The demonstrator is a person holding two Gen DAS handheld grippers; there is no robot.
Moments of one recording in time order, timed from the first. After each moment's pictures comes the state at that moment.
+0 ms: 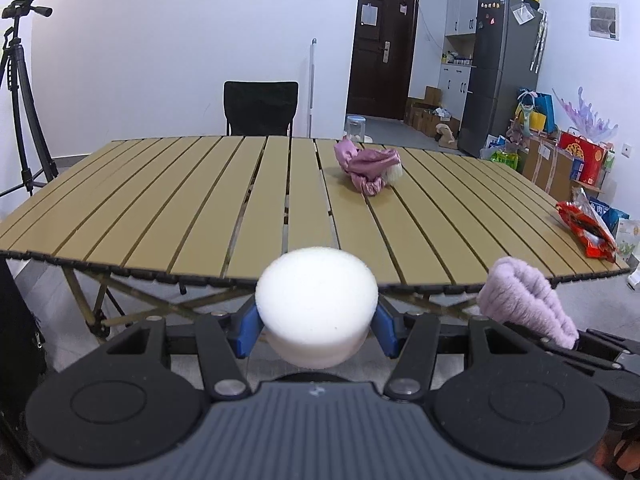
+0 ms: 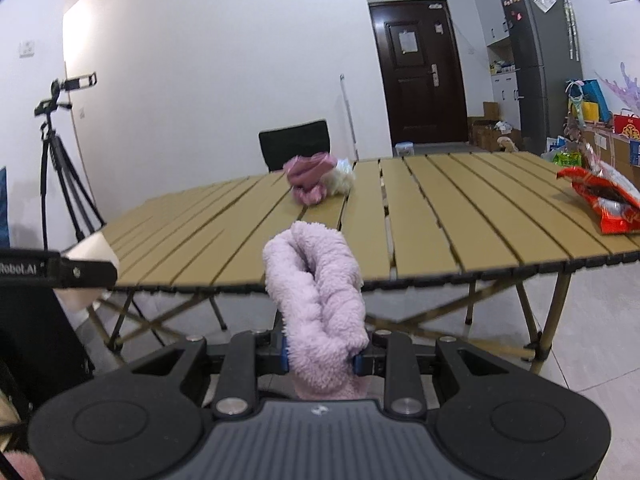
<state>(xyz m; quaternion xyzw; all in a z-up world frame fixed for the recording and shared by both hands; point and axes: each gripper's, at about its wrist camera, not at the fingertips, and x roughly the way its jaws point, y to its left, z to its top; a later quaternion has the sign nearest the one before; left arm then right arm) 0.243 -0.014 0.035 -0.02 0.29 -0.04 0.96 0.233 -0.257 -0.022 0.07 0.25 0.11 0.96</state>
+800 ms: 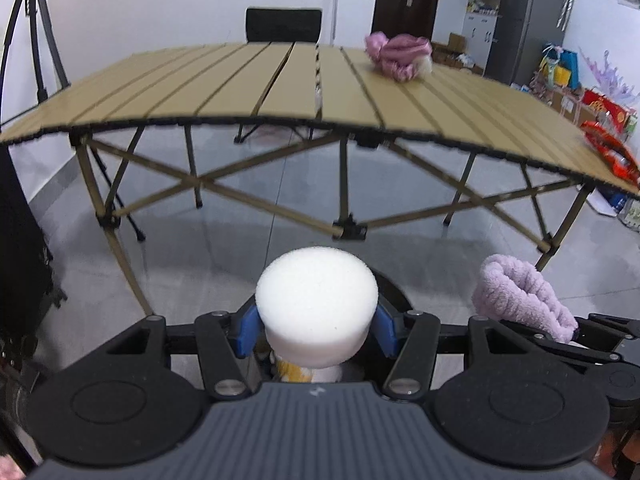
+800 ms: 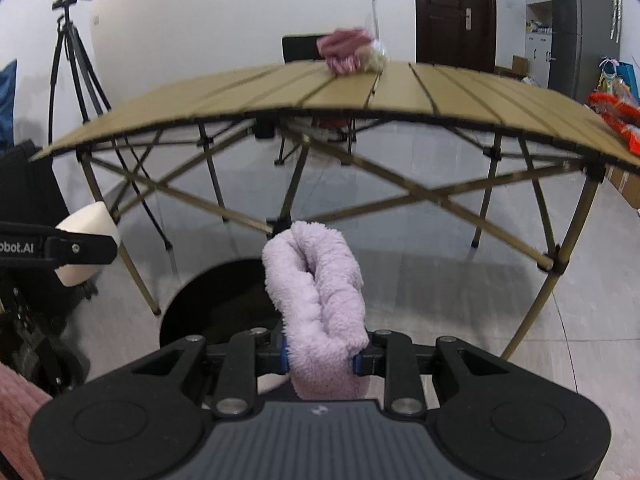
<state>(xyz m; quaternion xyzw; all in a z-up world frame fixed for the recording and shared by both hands) 0.204 0.004 -0.059 -0.03 0.38 -0.01 0.92 0.196 -0.221 -0.098 0.00 0.36 0.13 0.92</state>
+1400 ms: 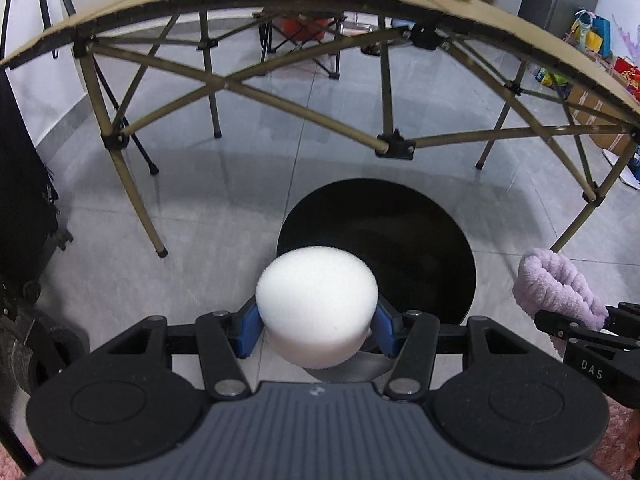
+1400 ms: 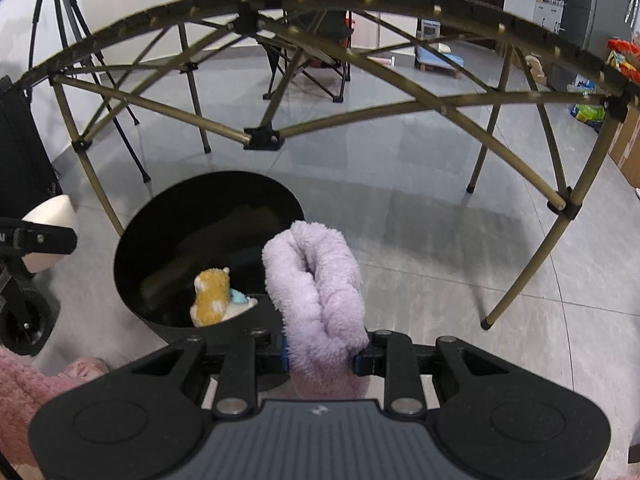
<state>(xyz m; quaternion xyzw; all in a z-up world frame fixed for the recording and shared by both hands) 0.218 0.030 -0.127 -0.04 0.46 0.02 0.89 0.211 -0.216 -0.162 -0.04 0.44 0.11 0.89</state>
